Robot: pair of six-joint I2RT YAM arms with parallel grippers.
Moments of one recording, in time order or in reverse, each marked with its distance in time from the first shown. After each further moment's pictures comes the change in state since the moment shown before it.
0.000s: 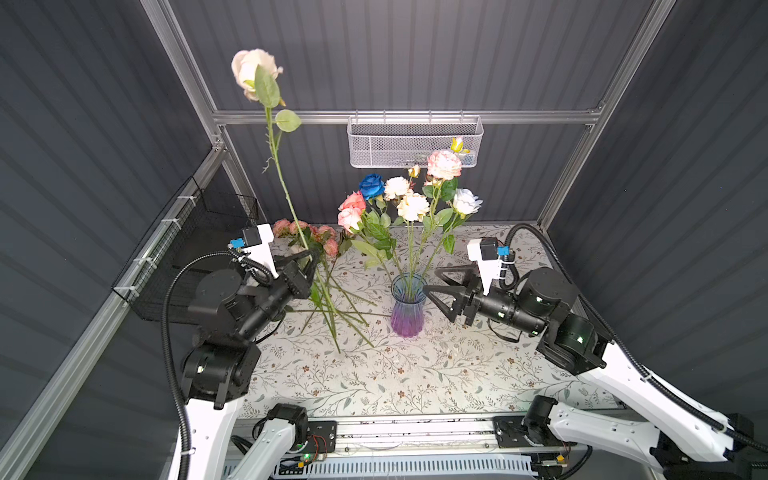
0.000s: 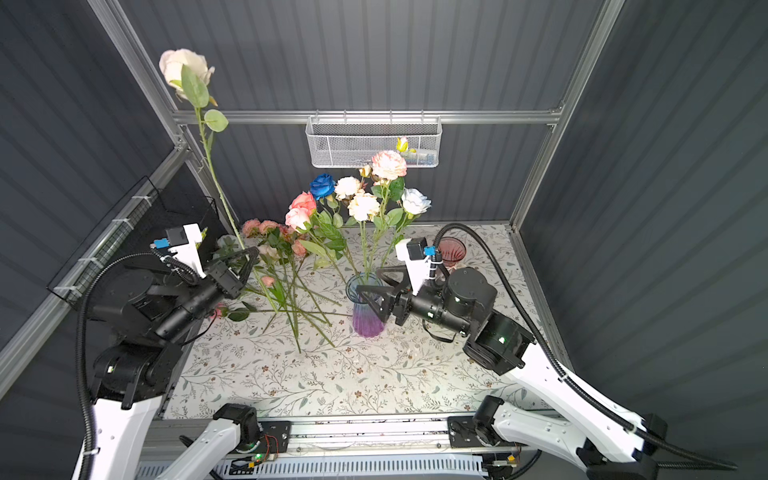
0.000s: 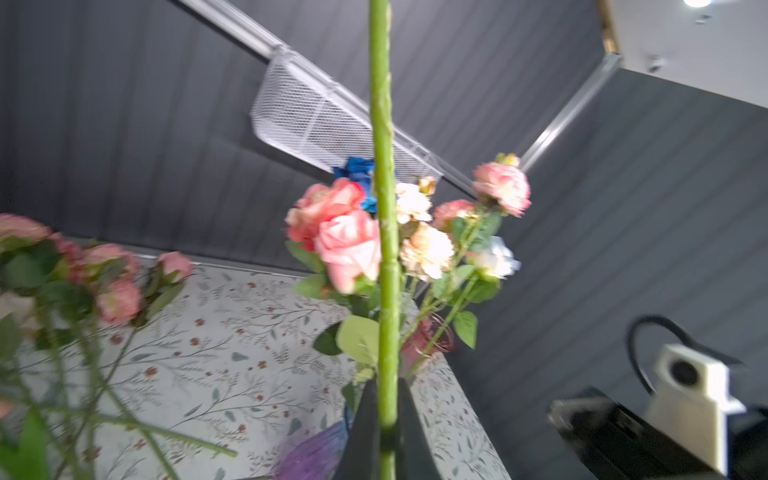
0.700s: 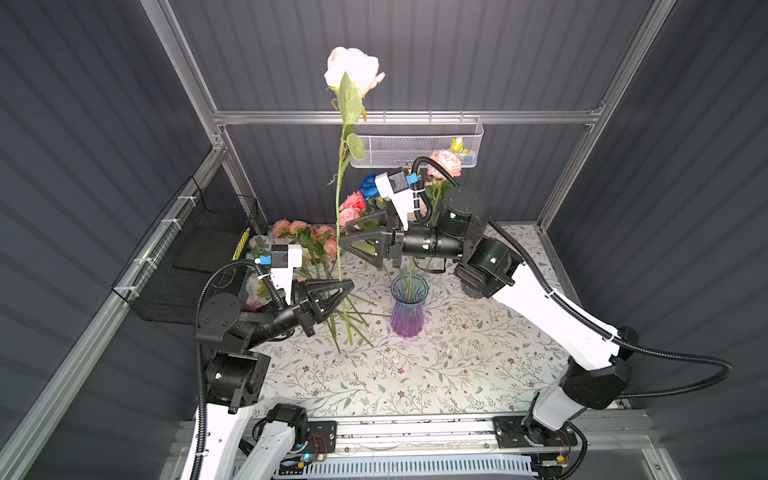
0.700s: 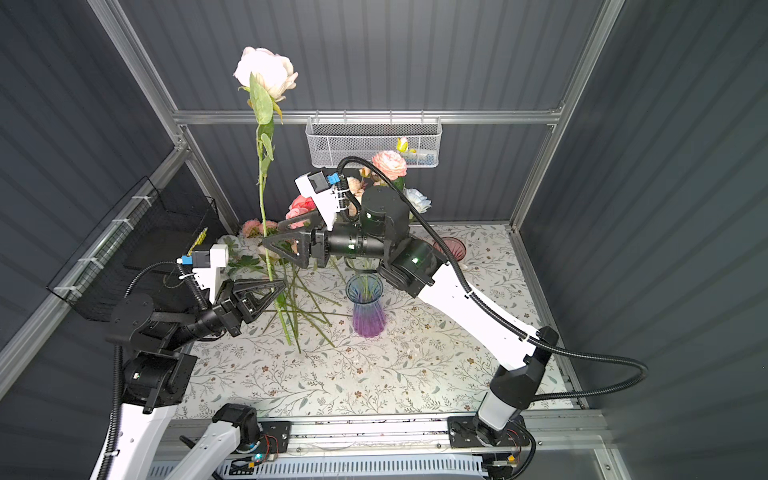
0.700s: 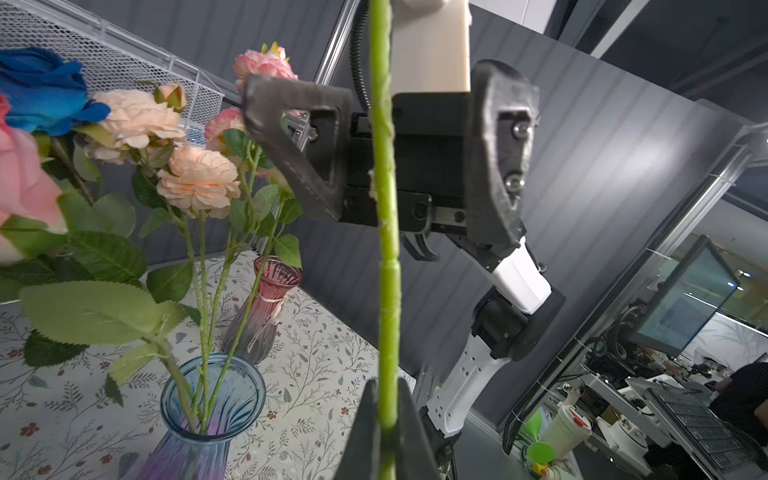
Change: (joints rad) left arm 0.000 -0.085 -0.228 0.362 0.516 -0.098; right arm 0.060 0.686 0.809 -0.016 -0.328 0.066
